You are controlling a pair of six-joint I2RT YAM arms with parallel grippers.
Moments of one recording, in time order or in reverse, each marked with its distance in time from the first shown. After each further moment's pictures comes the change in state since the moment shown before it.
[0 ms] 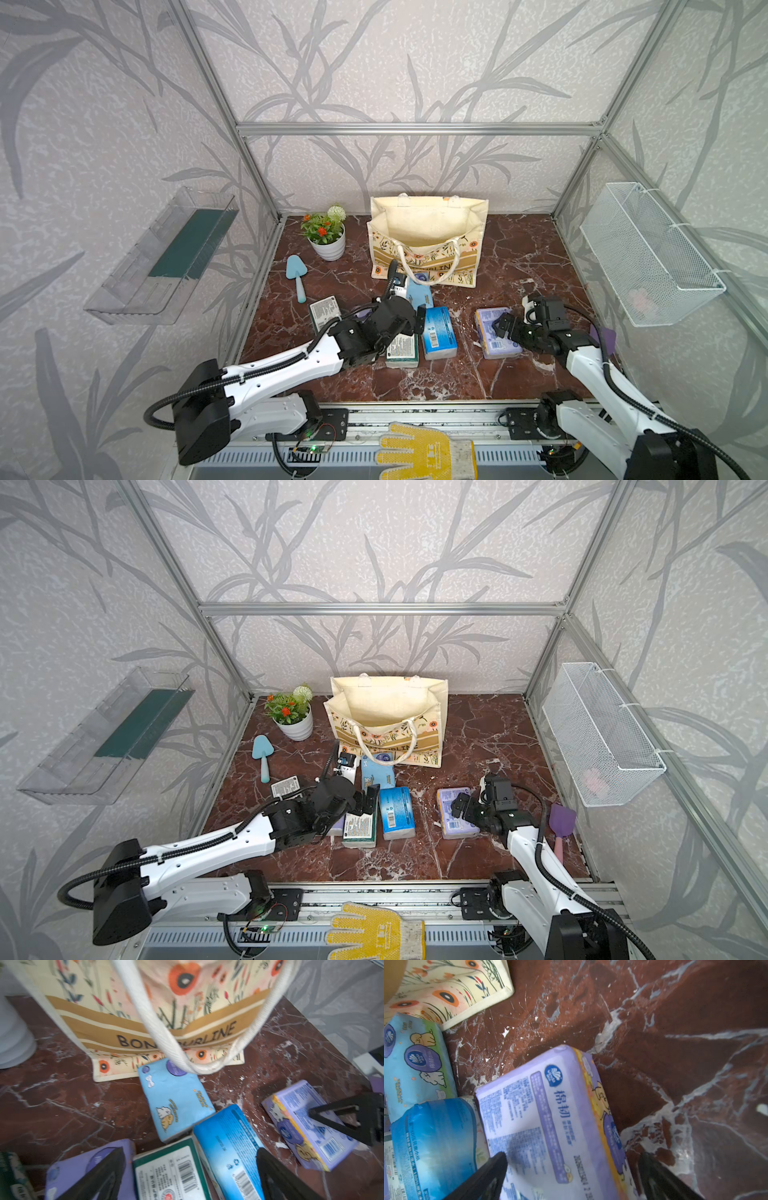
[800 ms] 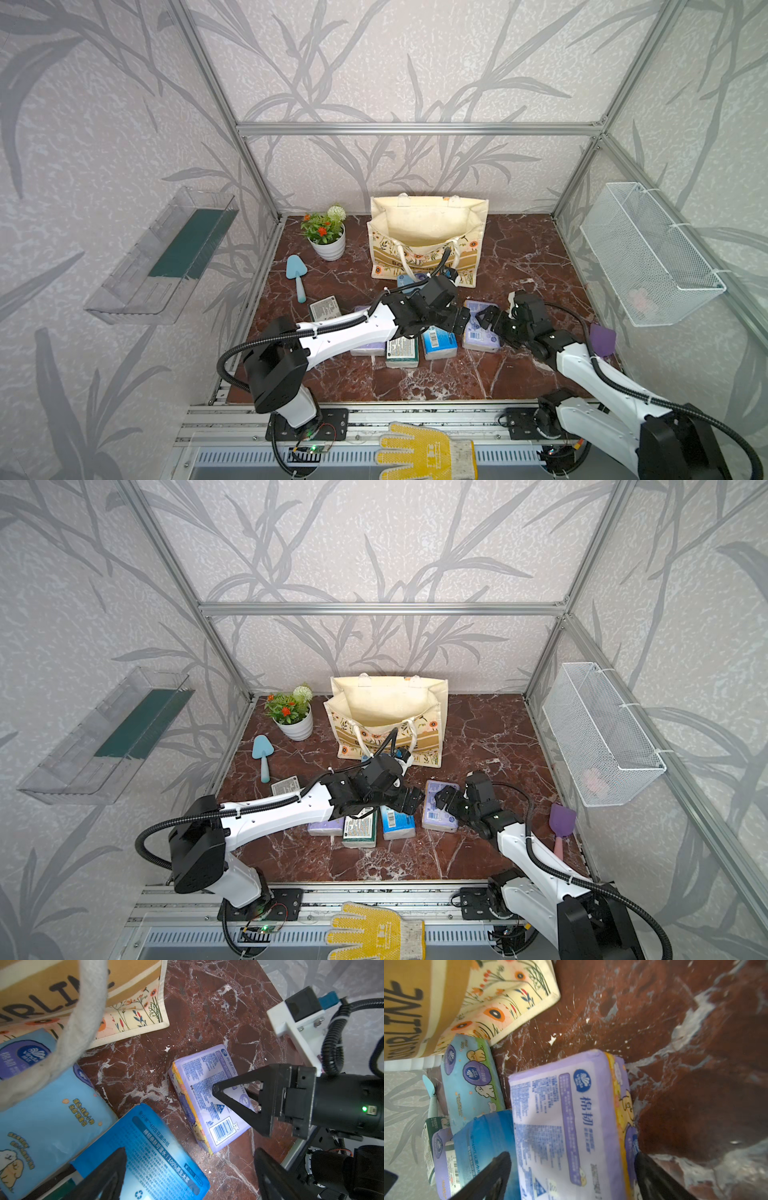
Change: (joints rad) left arm -0.005 0.403 0.379 -0.115 0.374 0.005; right arm 0.200 0.024 -0.022 0.235 0.069 0.299
